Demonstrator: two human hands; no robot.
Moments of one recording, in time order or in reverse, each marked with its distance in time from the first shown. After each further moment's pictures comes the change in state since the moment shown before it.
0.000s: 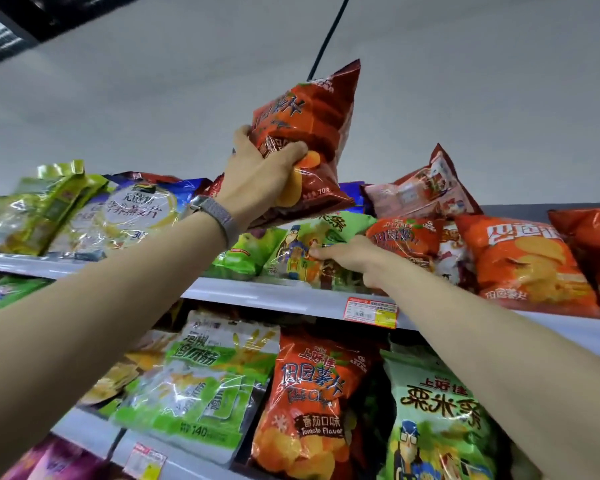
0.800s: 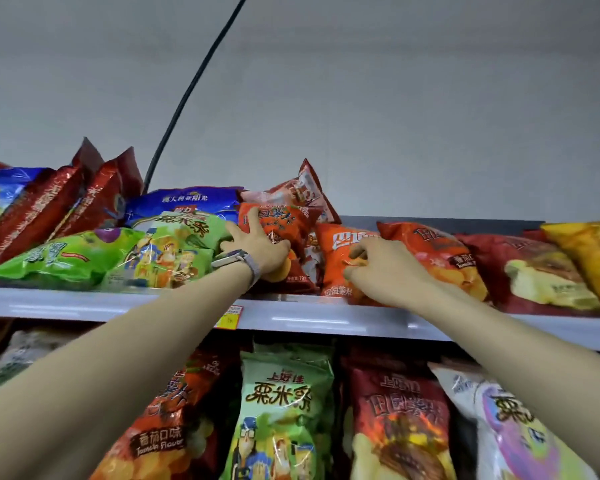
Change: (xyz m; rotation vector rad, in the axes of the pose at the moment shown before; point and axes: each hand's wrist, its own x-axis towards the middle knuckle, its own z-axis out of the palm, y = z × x) left_hand -0.060 -0.001 0.223 0.380 -0.270 -0.183; right_hand -0.132 0.057 -0.211 -0.841 0.409 -0.179
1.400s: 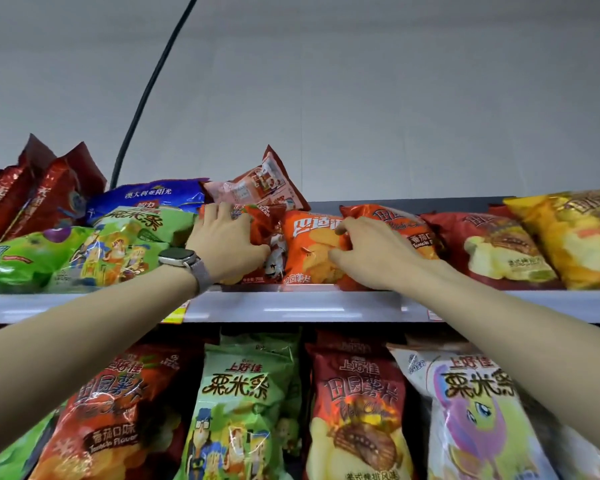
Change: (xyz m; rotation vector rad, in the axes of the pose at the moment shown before) left_hand -0.042 0.029 -0.011 0.530 -0.017 0.395; right_hand -0.002 0.052 -0.028 -0.169 -0.008 -0.089
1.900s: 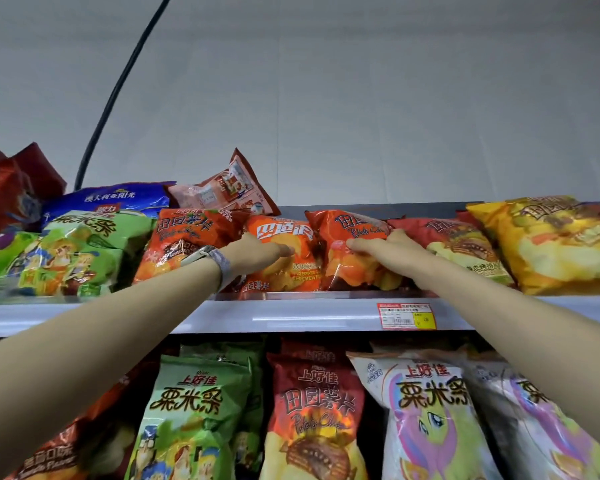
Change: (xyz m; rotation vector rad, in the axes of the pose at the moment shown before) left_hand 0.040 0.082 0.035 -0.669 -0.427 -0.284; right_hand 0.025 0.117 0.007 0.551 -0.061 0.543
